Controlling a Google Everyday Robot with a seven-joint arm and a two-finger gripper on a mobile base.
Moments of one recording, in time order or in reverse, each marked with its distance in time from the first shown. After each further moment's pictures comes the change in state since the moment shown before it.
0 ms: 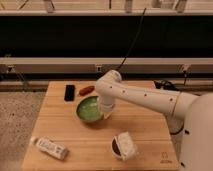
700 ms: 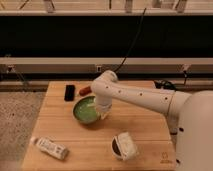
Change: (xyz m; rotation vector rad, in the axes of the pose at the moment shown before) arm -0.008 -0.006 0.005 -0.006 -0.008 -0.029
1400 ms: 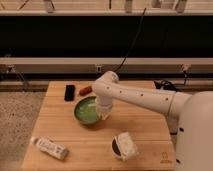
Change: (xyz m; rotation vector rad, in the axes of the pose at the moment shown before) arm -0.008 -0.006 0.006 -0.012 -0.009 -0.015
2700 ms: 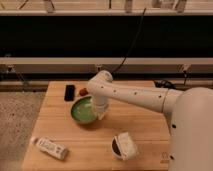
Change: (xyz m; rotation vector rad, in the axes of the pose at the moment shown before) arm -0.001 -0.003 -0.003 -0.021 0.013 0.026
